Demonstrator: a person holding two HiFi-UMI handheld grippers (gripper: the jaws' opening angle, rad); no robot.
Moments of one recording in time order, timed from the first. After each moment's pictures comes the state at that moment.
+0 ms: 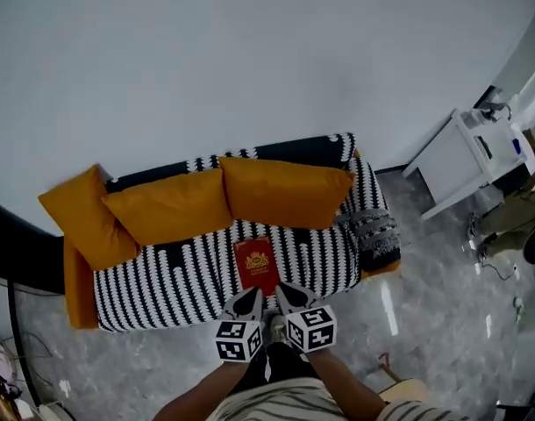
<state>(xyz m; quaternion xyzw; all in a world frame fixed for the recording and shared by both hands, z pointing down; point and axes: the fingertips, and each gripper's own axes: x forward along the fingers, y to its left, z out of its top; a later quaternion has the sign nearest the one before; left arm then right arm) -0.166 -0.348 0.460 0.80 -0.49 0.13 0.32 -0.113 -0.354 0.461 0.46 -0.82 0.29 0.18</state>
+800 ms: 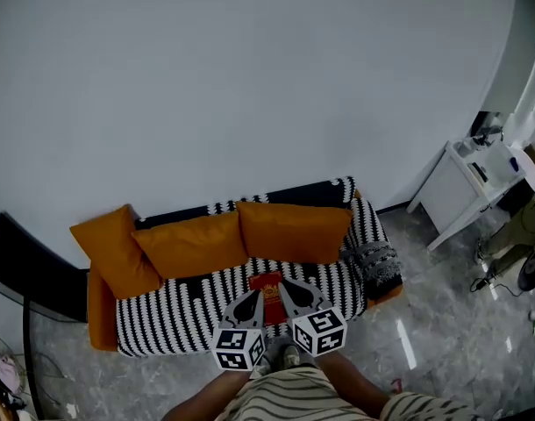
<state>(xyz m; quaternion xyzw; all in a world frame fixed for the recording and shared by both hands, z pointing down) -0.189 -0.356 0.303 0.83 -0.52 0.06 0.20 -0.135 -0.371 0.288 0.45 -0.87 0.17 0.08</state>
